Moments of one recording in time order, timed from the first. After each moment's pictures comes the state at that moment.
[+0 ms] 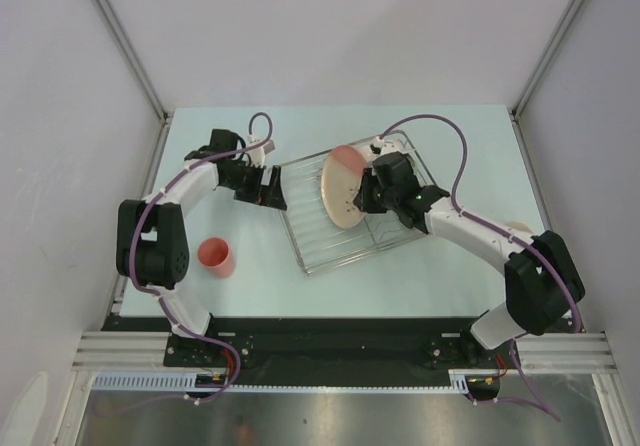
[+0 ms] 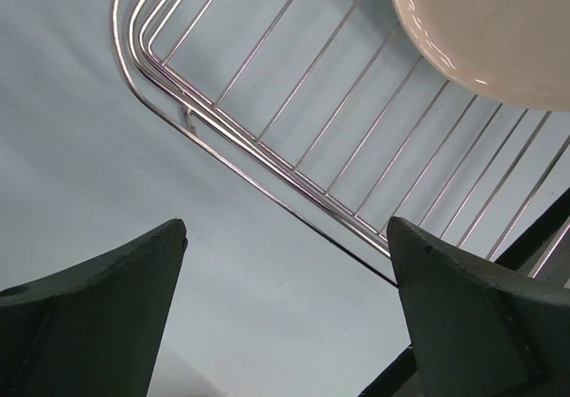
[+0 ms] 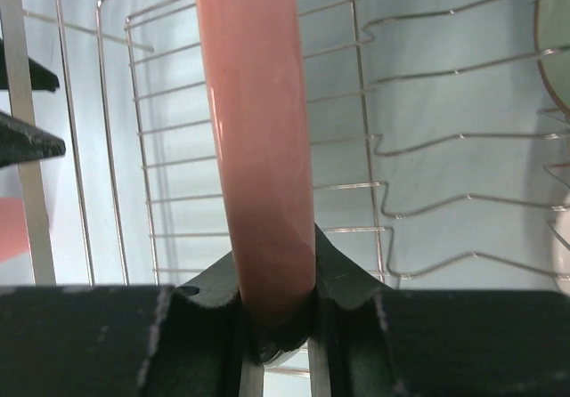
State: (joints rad) left arm -0.12 1.76 1.26 -0.65 0.57 0.15; right arm 0.62 1.53 1.06 -0.19 0.05 0.53
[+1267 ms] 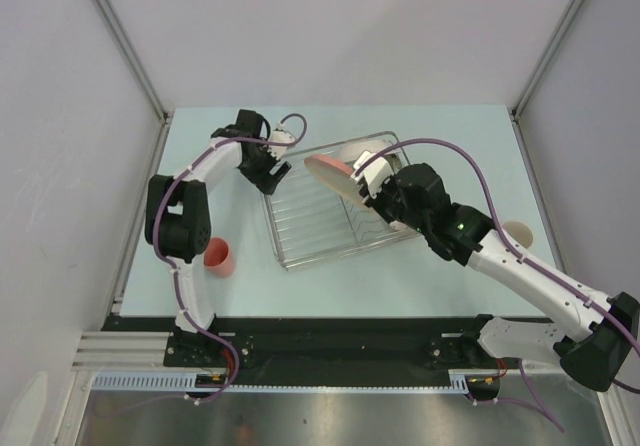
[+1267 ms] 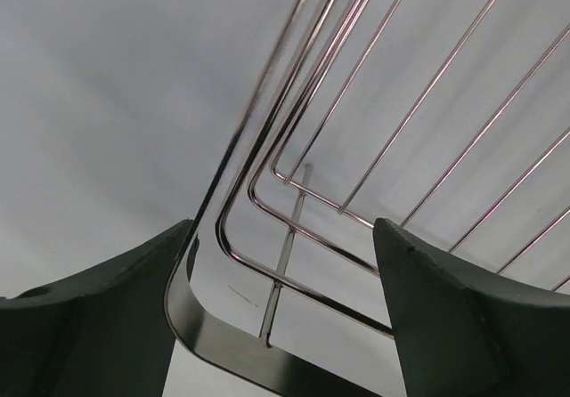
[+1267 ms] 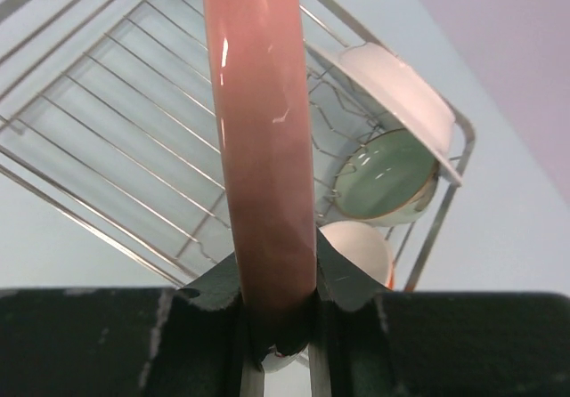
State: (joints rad) left arm -0.21 2.02 1.59 -0.72 0.15 0.56; right arm 0.80 1.14 1.08 -0.35 0.12 -0.32
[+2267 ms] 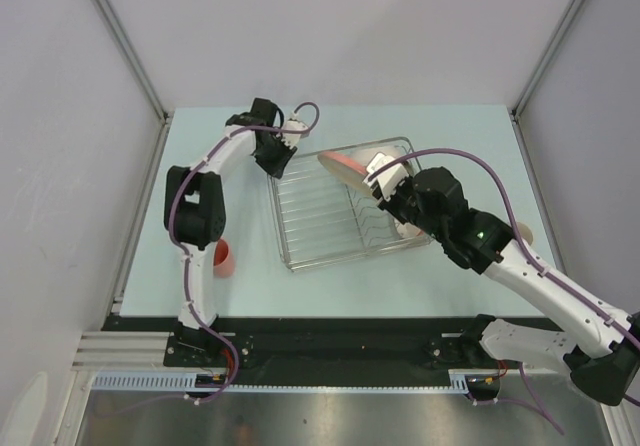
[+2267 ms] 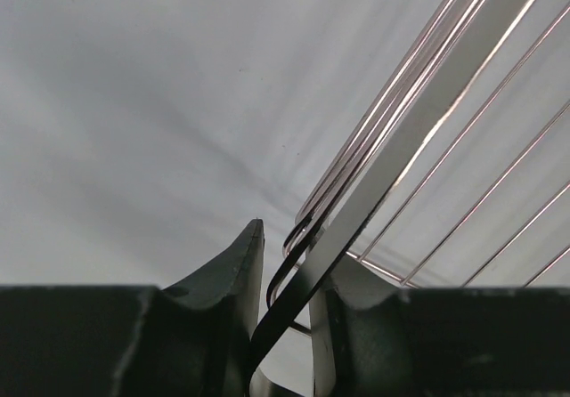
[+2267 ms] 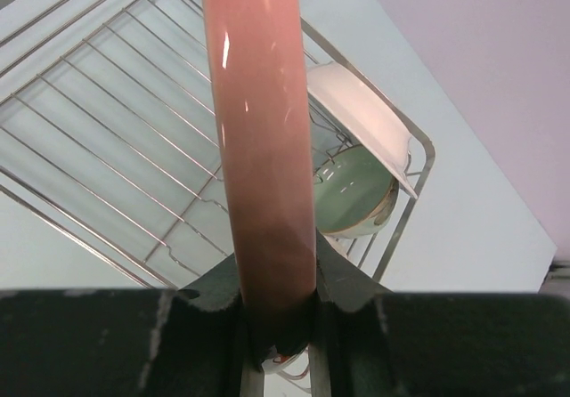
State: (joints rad) left arm -0.26 2.18 1.85 -0.82 0.22 0.53; right arm 0.80 1.04 1.08 -0.41 0.18 -0.41
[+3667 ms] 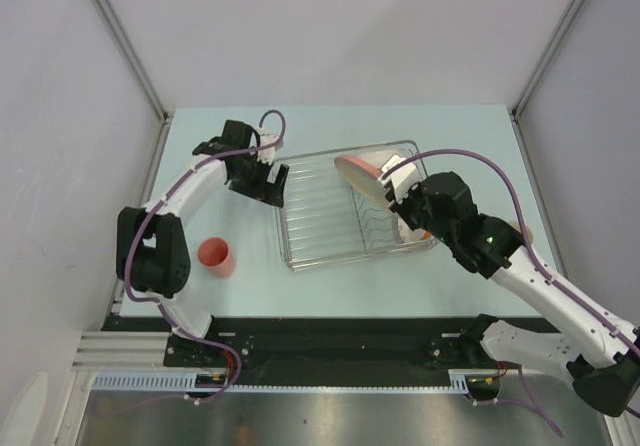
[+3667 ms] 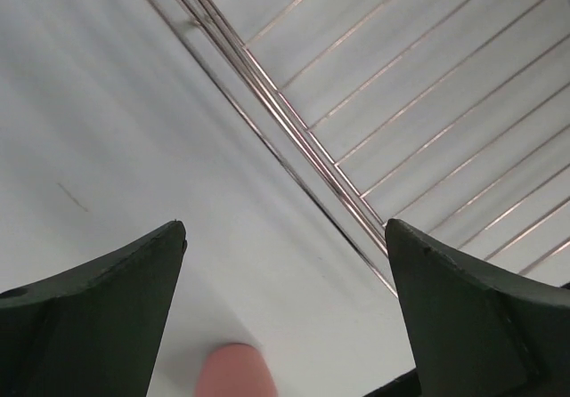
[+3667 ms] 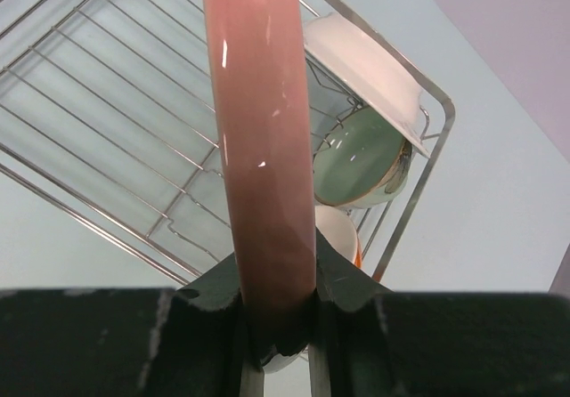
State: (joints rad) left arm -0.23 1.72 1.38 -0.76 0.27 0.18; right arm 0.75 0.98 1.03 -0.49 0.18 -0.32
